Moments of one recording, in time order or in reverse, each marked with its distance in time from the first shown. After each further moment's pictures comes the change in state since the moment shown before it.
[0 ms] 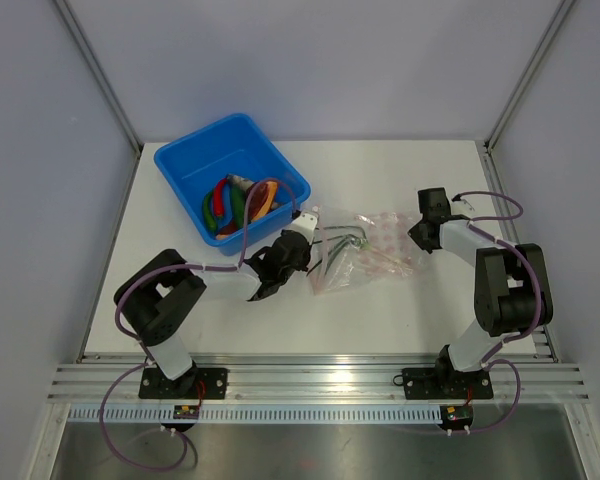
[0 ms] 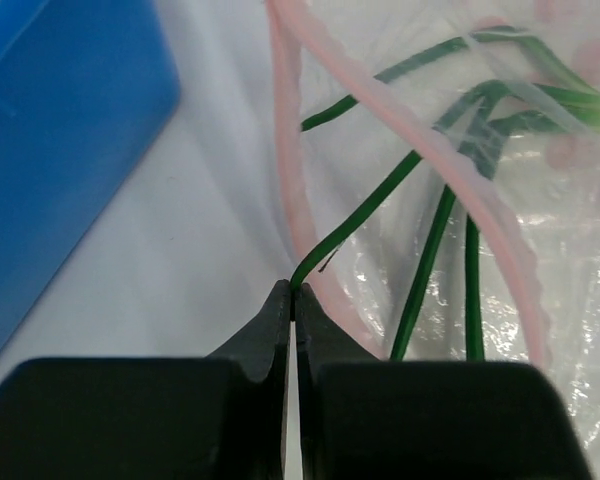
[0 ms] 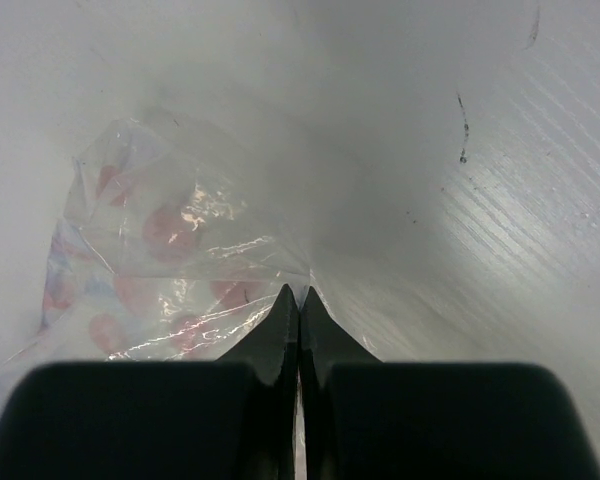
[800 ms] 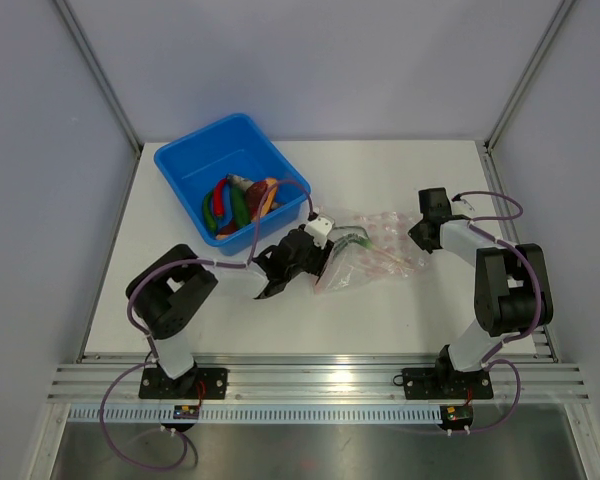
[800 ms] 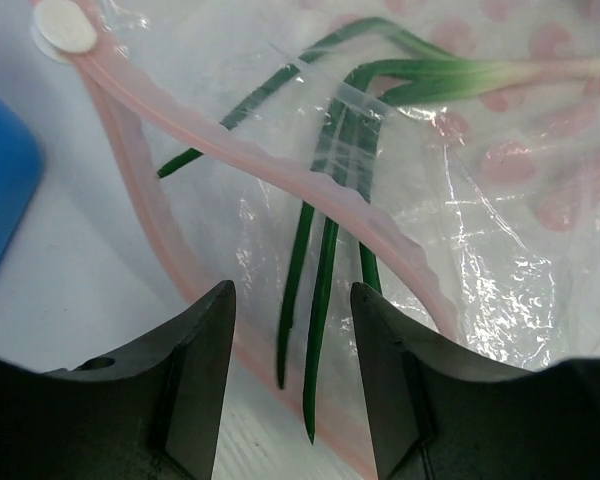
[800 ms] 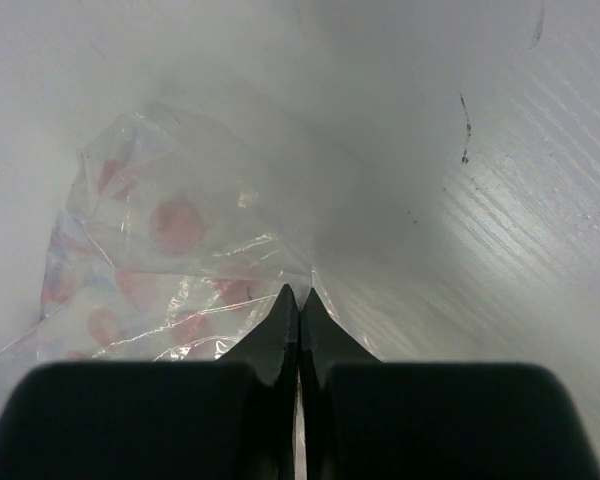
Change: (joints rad) left arm -0.011 0.056 0.034 0.076 0.208 0.093; right arm -0.004 0.000 0.000 0.000 -0.012 -0.009
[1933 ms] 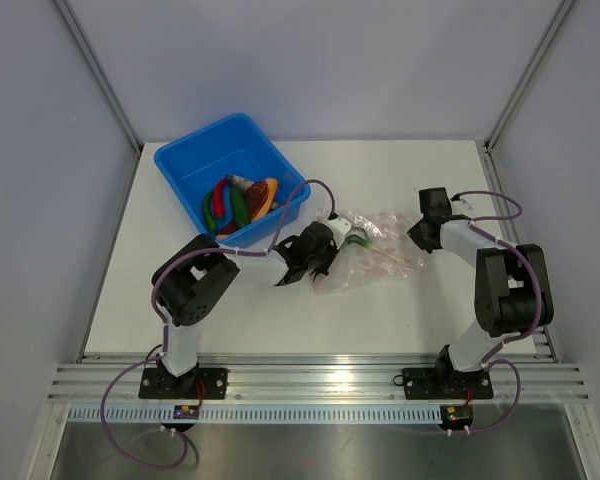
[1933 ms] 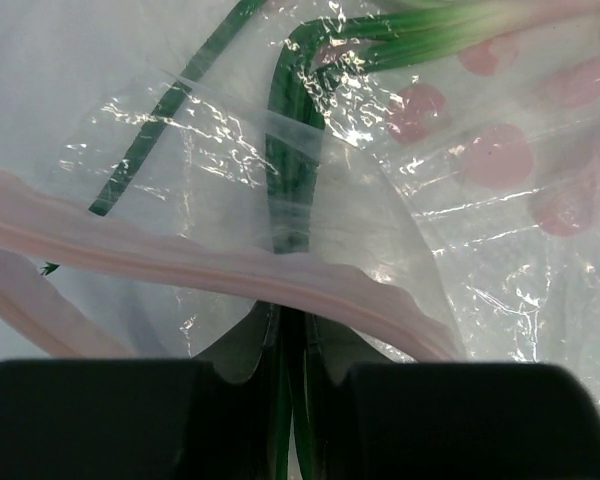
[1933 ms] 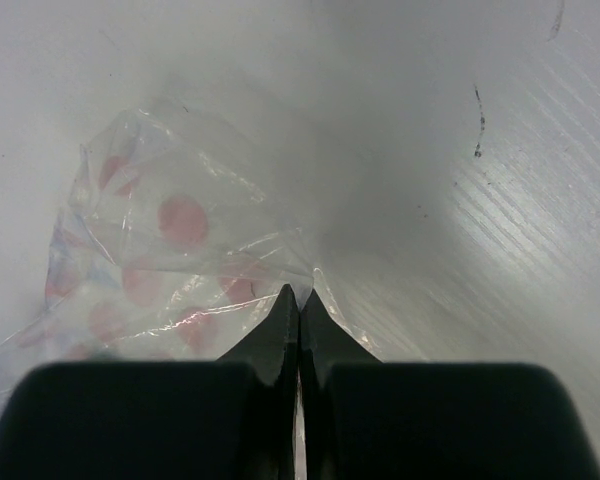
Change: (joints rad) left arm -0.017 0.176 0.232 -0.240 0.080 0.025; right arm -0.001 -0.003 0.000 0.001 -0.026 -0.010
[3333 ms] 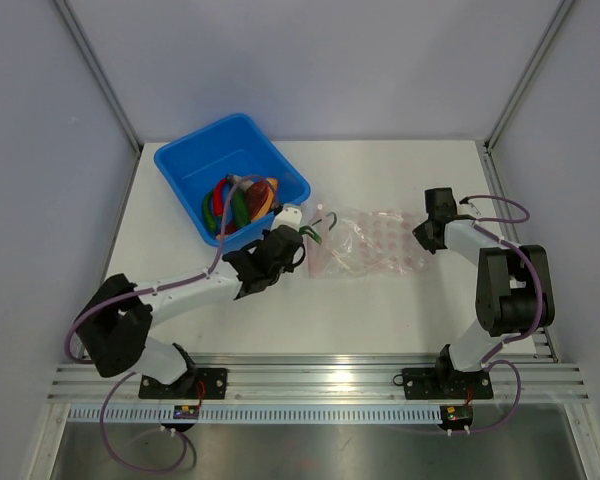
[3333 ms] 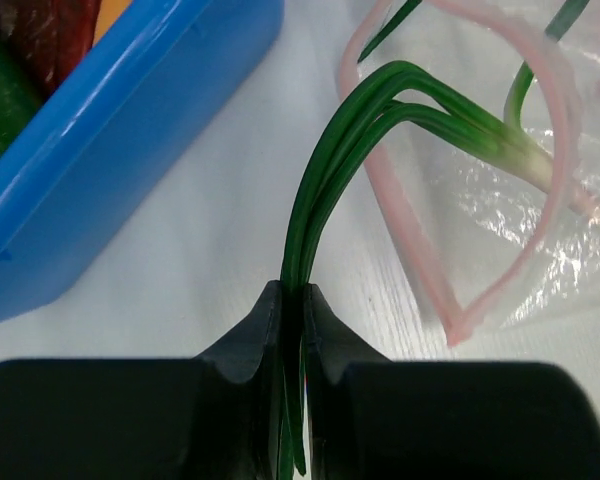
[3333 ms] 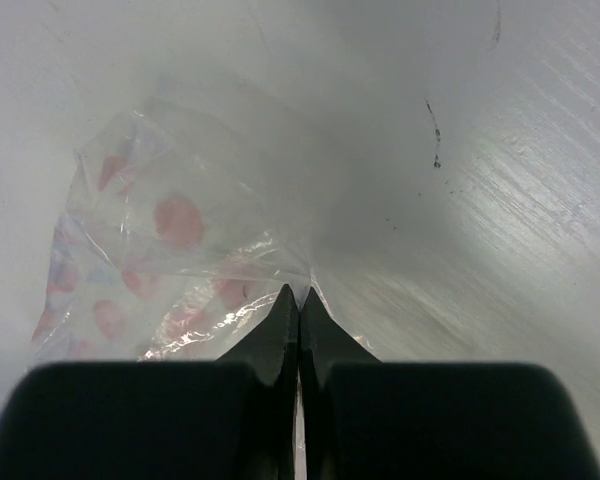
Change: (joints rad) left arm -0.004 -0.444 -0.152 -0.365 -0.426 -0.266; right arm -0.037 -0.002 0.000 -0.018 0.005 0.071
